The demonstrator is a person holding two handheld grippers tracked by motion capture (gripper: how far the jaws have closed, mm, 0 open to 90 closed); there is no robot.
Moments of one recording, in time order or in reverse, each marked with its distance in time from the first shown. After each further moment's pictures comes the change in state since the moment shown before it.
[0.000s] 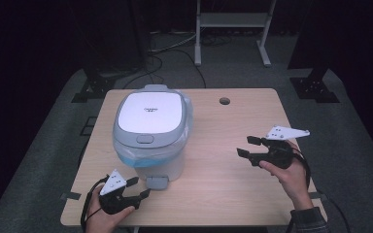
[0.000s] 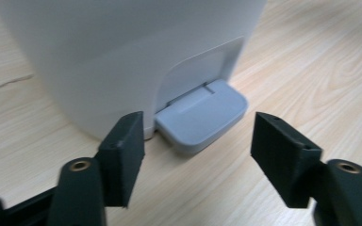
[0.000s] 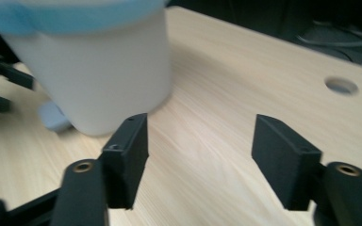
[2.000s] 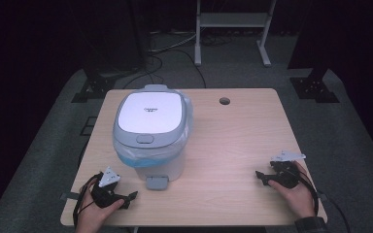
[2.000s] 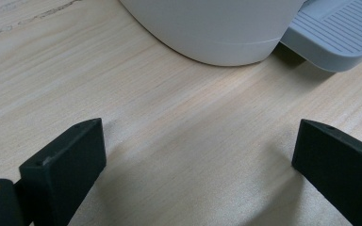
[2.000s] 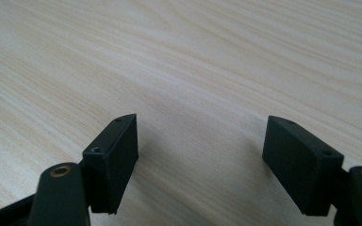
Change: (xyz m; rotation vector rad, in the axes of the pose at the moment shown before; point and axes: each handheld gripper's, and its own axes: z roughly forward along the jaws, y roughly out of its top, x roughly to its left) left arm 0.050 -0.027 0.015 0.190 0.103 0.029; right arm -0.041 -0.113 0.014 0.301 -0.292 0.115
